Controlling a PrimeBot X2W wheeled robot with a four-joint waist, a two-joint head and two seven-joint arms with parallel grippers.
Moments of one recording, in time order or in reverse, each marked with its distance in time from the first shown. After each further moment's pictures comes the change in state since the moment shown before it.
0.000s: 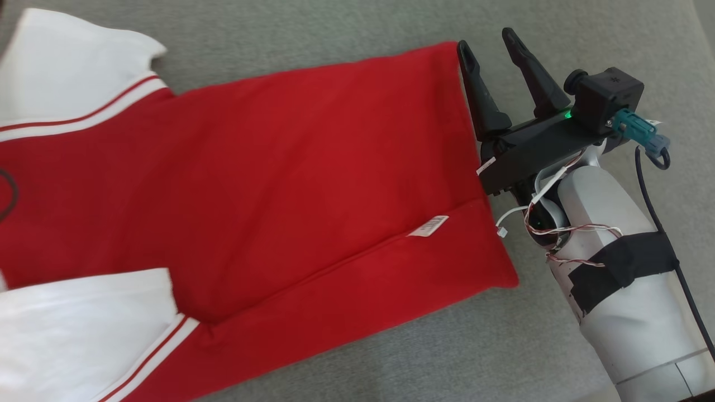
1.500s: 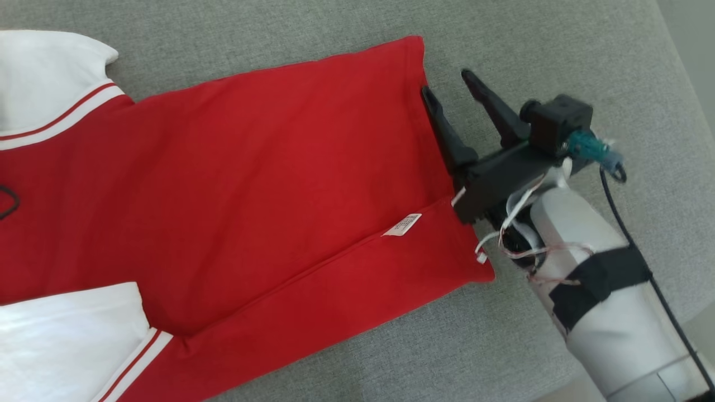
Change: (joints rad) left arm -0.085 0.003 -0.201 0.153 -0.200 0.000 0.179; right arm 0.024 0.009 0.108 0.015 0.035 0.000 0.032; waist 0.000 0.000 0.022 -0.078
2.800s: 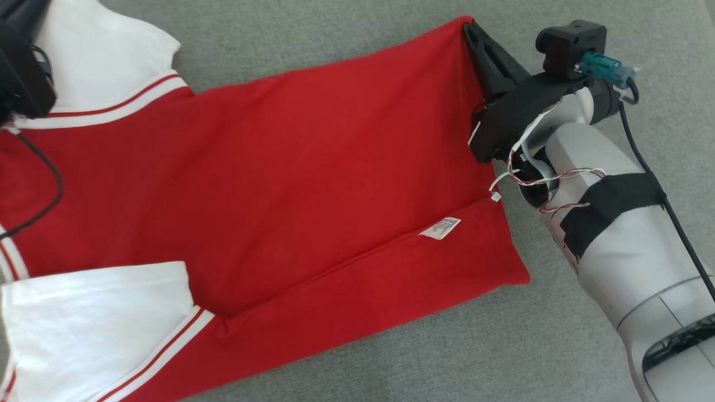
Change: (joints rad) left arm -0.060 0.004 -0.170 -0.174 -0.055 0.000 -0.189; right arm -0.306 0.007 0.150 0.415 0.156 0.000 -0.031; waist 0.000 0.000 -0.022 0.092
